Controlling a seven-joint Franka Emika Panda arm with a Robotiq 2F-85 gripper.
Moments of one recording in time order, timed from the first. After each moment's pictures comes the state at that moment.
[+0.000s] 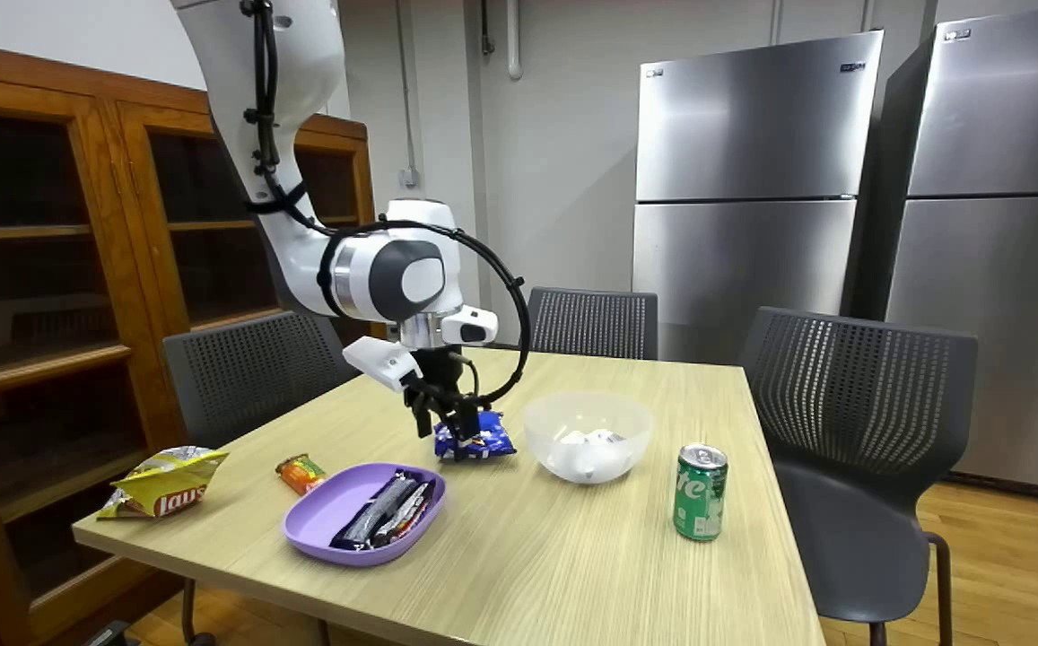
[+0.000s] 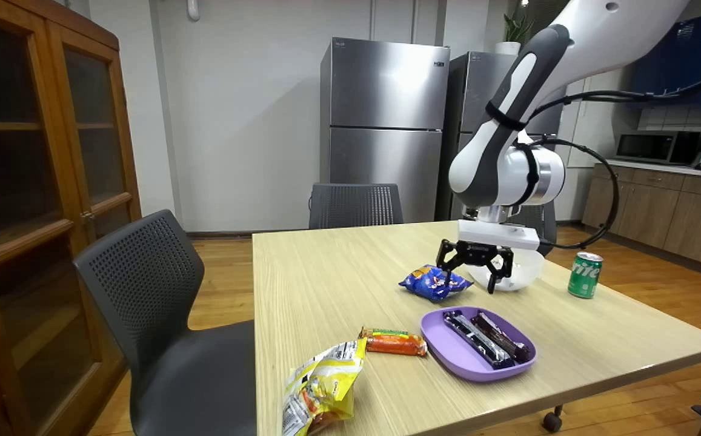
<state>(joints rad) 0.00 0.54 -0.08 -2.16 0.12 2.77 0.32</state>
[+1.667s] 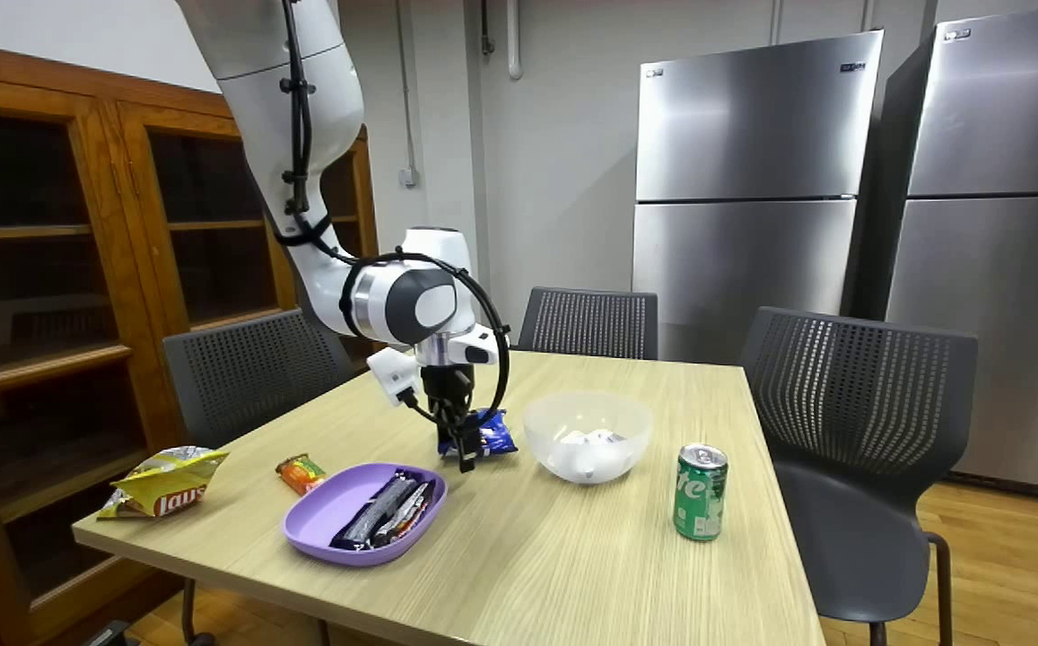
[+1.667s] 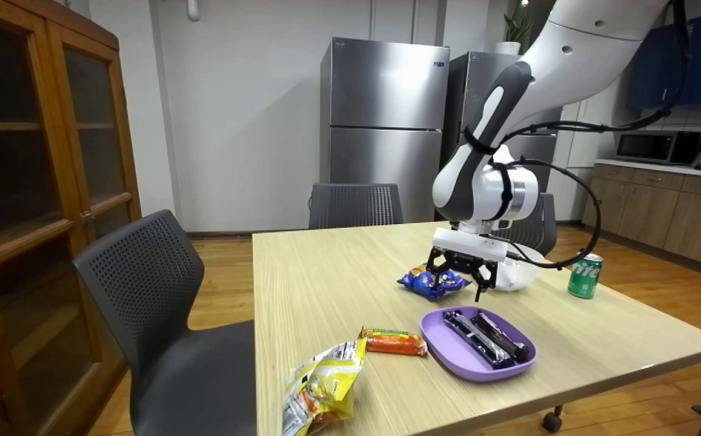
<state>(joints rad) 0.03 0.69 -0.12 -2.00 0.21 2.77 0.52</state>
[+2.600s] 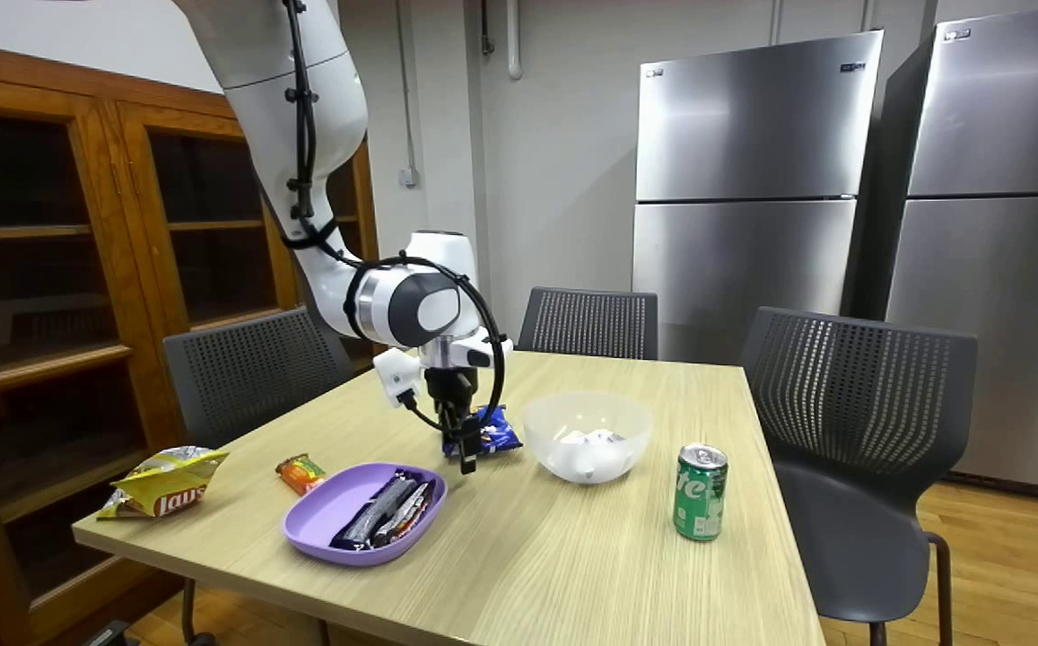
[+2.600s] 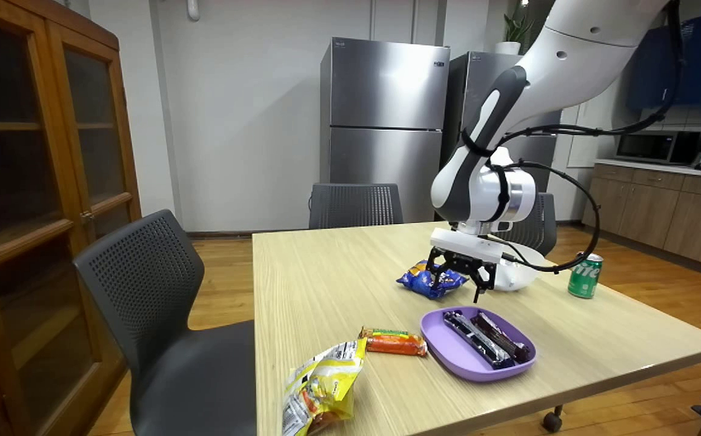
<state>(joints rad) 0.03 0.71 -0.12 -1.98 0.25 2.77 0.55</state>
